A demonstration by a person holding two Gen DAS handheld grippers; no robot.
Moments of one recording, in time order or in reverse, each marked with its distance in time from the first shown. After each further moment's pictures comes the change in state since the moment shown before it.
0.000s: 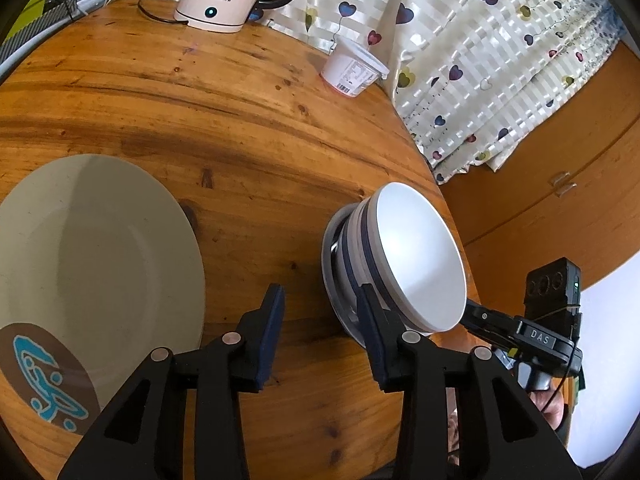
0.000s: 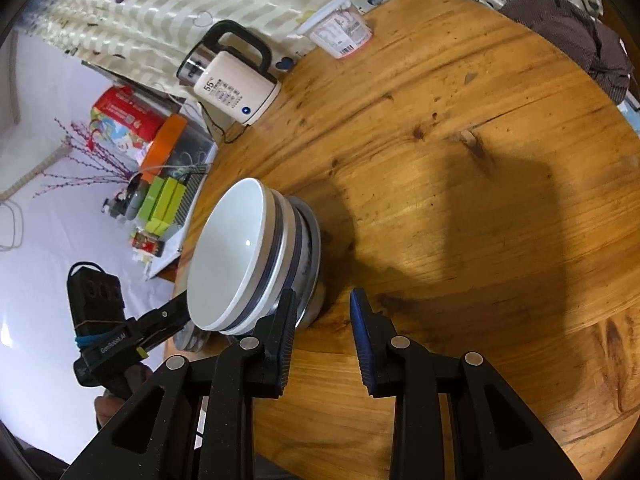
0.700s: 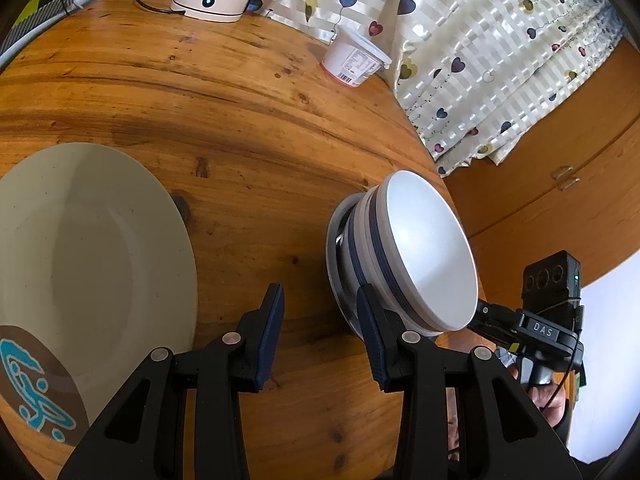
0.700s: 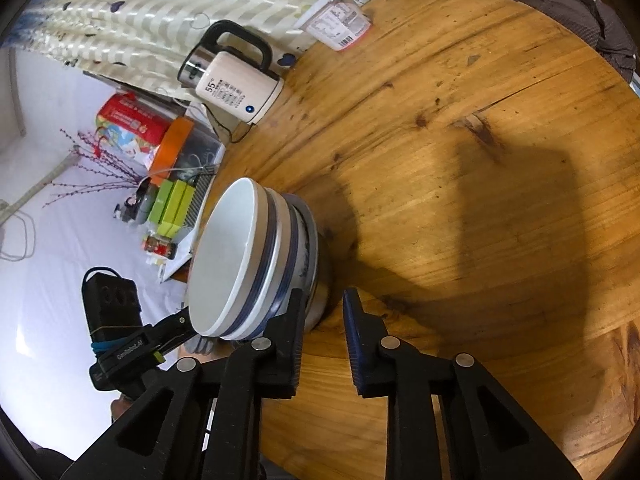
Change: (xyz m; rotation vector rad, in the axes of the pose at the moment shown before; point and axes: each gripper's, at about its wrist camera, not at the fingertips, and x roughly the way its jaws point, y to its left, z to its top) left arm 0.013 0.000 -0.001 0.003 0.021 0.001; right arm 0.007 -0.010 0.002 0.035 0.018 0.064
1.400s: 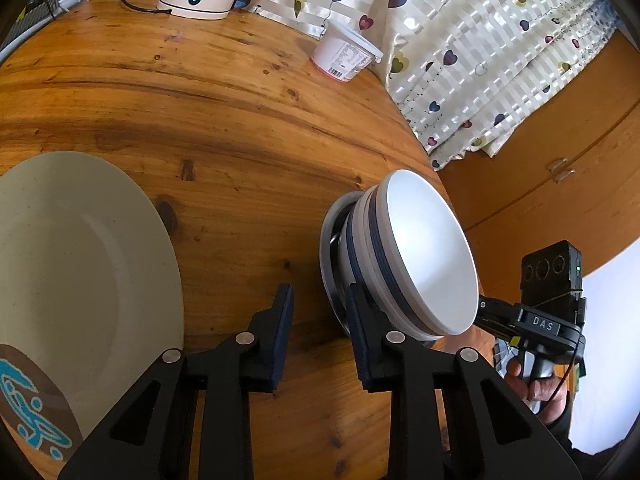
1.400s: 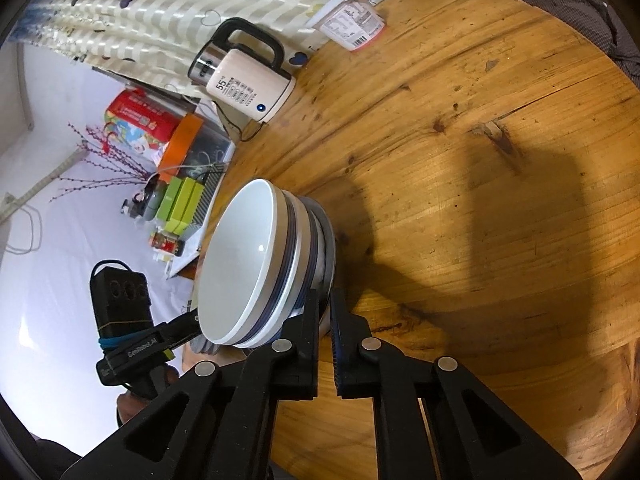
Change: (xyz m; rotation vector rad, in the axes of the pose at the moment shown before) left arm 0.008 -0.002 0.004 0.023 0.019 -0.019; right arm 0.003 0.005 0.001 -0.026 0.001 0.025
